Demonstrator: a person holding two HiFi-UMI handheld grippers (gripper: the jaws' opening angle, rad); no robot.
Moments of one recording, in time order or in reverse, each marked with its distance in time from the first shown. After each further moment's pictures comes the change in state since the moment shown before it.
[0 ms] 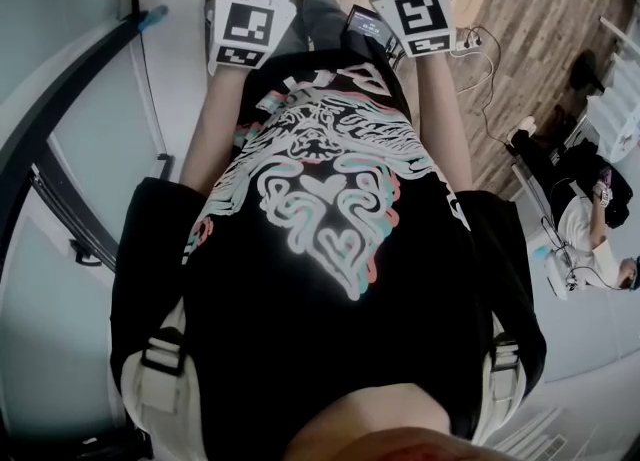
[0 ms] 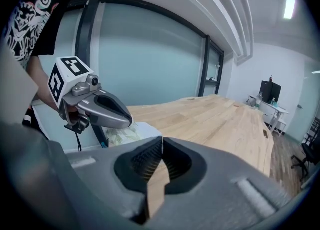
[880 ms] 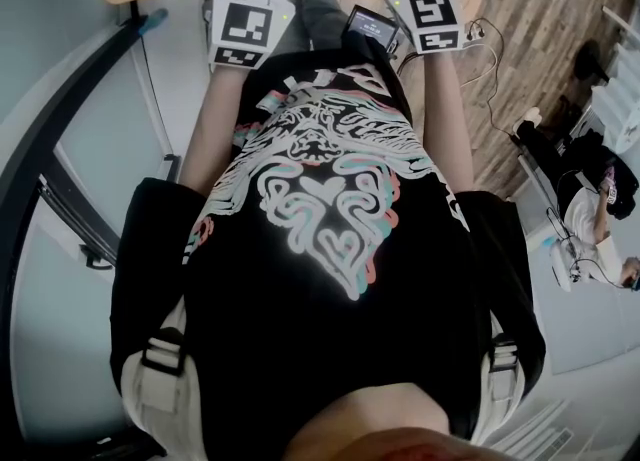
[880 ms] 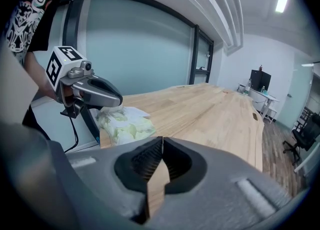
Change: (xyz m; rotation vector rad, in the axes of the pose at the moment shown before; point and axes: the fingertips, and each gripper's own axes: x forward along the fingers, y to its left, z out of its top) left arm 0.011 0.000 0.007 0.017 0.003 -0.042; right arm -0.010 -0.031 -0.053 0.089 0.102 -0.079
